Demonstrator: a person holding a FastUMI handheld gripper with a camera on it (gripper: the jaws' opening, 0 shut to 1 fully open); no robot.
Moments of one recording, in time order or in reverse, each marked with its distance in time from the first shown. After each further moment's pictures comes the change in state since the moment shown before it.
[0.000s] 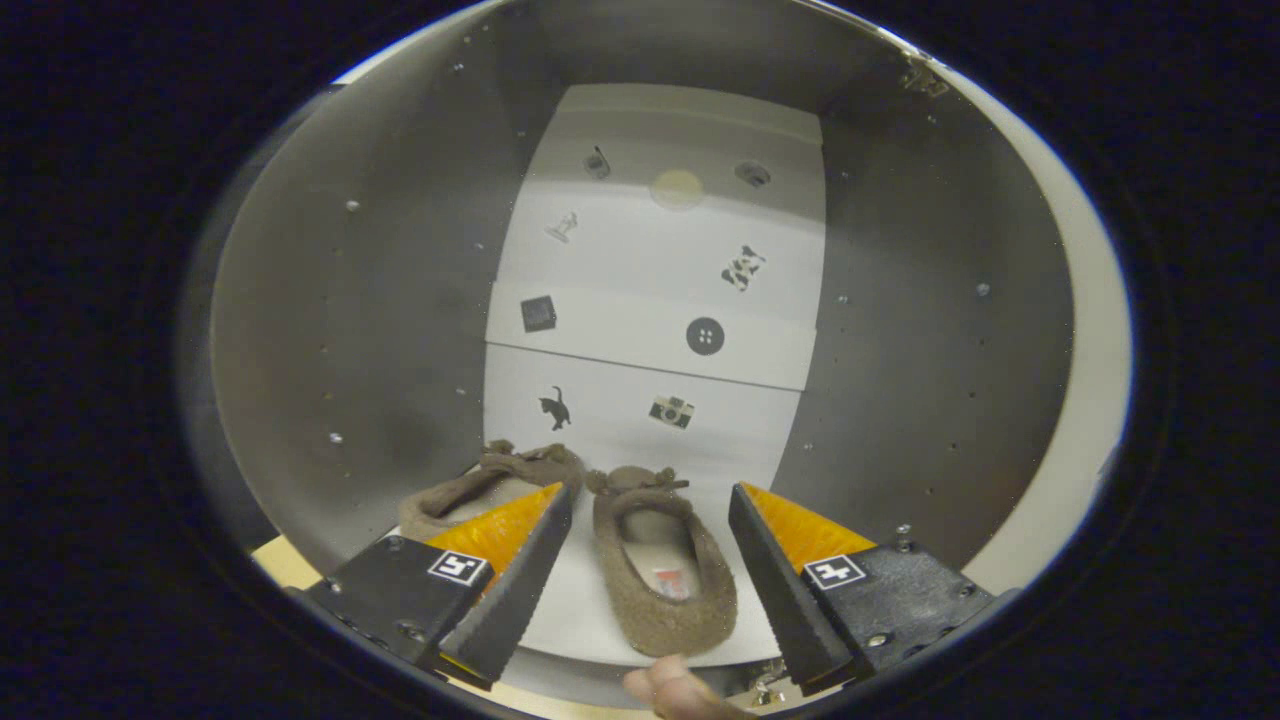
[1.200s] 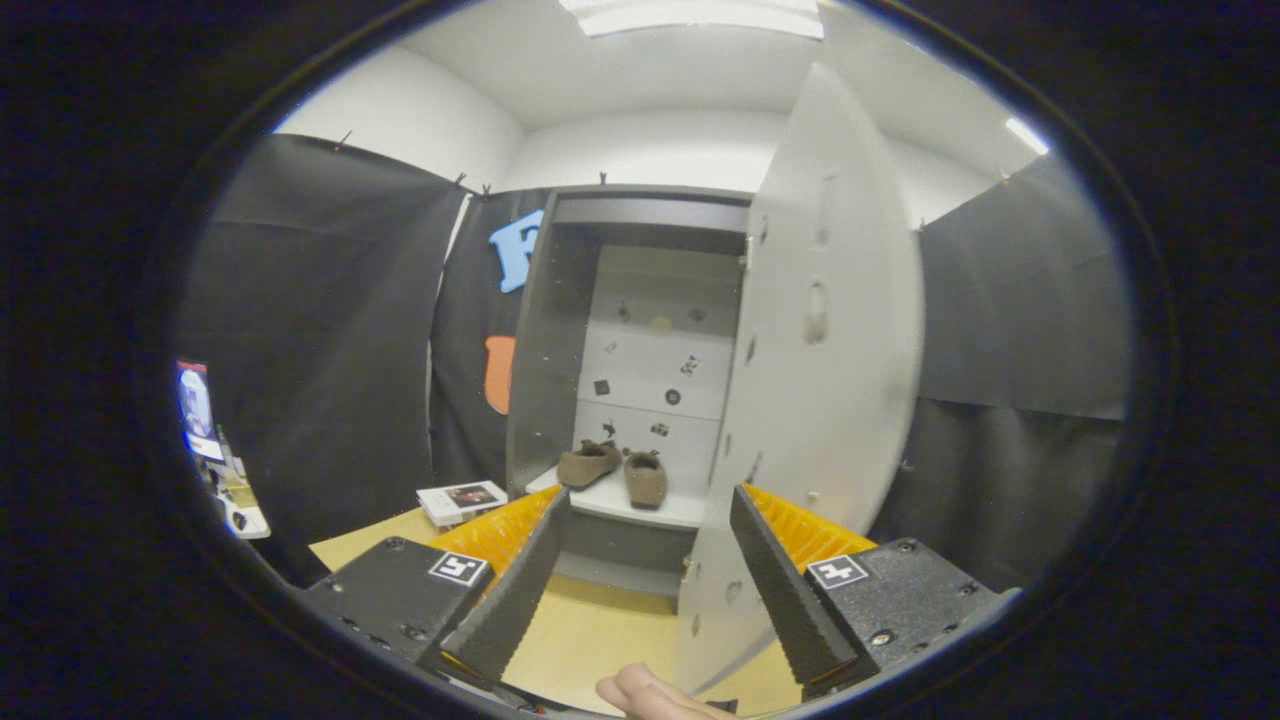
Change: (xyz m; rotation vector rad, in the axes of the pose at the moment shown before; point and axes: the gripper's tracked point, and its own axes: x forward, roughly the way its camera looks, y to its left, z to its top) arm -0.431 -0.115 0.025 0.031 -0.155 0.071
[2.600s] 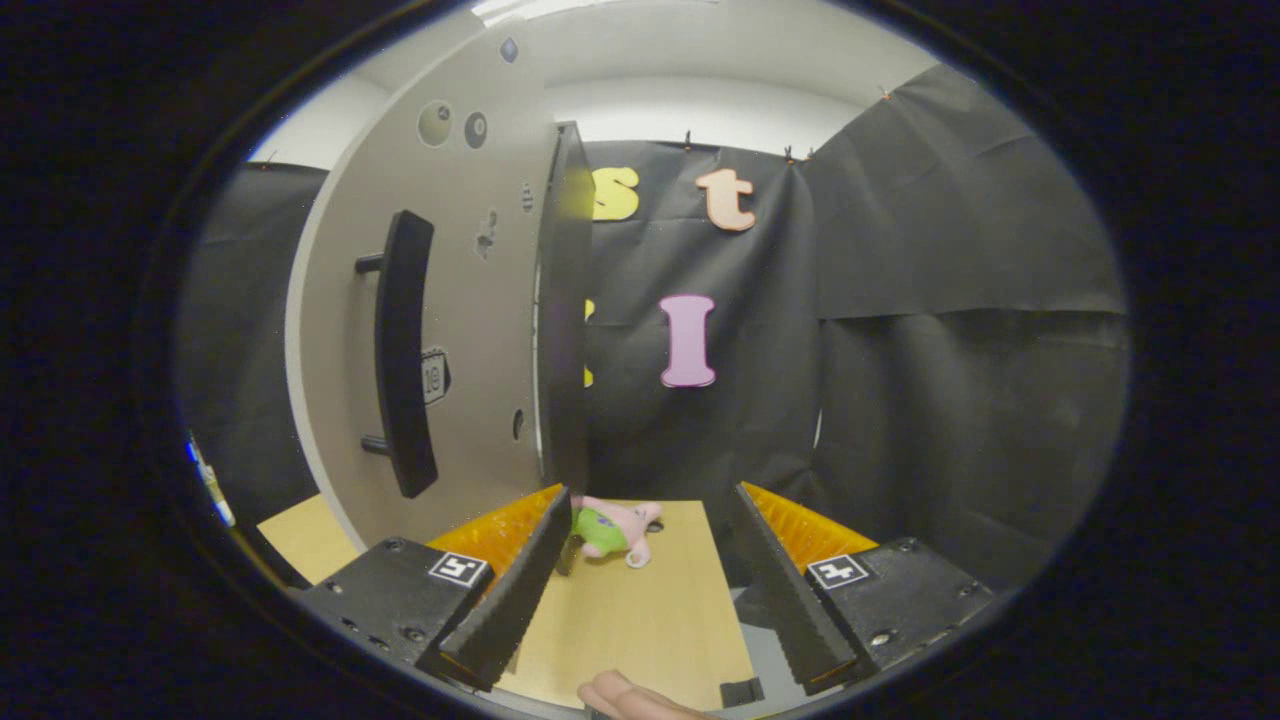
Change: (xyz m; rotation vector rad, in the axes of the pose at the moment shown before) arm 0.043 -0.182 -0.140 0.136 0.158 -0.060
